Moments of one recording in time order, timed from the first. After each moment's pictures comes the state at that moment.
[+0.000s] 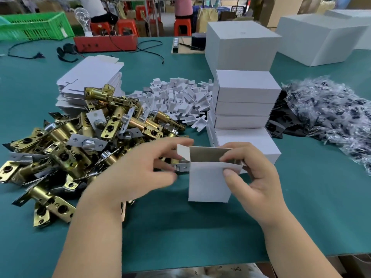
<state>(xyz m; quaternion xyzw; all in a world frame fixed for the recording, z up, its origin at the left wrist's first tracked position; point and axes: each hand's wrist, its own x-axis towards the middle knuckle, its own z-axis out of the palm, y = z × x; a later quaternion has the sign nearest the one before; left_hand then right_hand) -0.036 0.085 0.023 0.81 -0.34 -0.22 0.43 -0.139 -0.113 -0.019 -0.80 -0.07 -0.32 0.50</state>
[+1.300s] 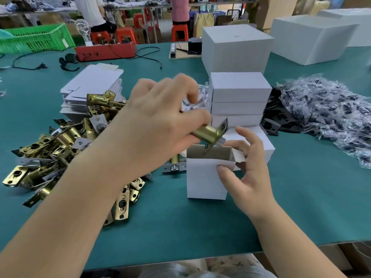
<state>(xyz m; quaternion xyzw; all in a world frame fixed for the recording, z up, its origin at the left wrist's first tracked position) -0.048 0.057 0.093 0.77 -0.56 0.30 0.06 -0.142 -0.106 -0.021 -0.78 -0.03 -0.31 0.55</state>
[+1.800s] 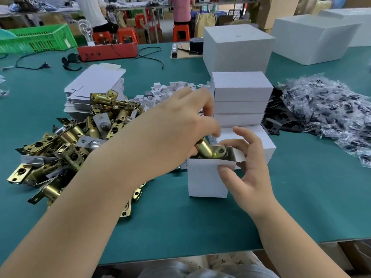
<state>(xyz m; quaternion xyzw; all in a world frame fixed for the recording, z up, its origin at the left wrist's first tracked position) -0.054 0.047 0.094 0.80 -0.57 0.16 0.08 -0.142 -0.104 -0.022 -0.77 -0.03 -0.31 0.55</state>
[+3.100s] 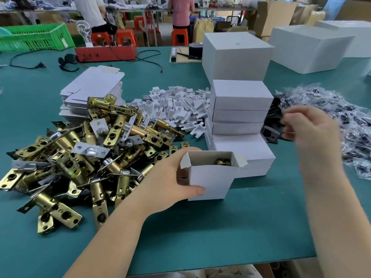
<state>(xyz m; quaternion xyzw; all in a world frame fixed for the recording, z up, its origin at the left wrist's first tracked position) -0.044 0.054 -0.011 0.77 -0.37 -0.15 0.51 -0.121 -0.200 0.037 -0.71 0.21 -0.39 0.55</state>
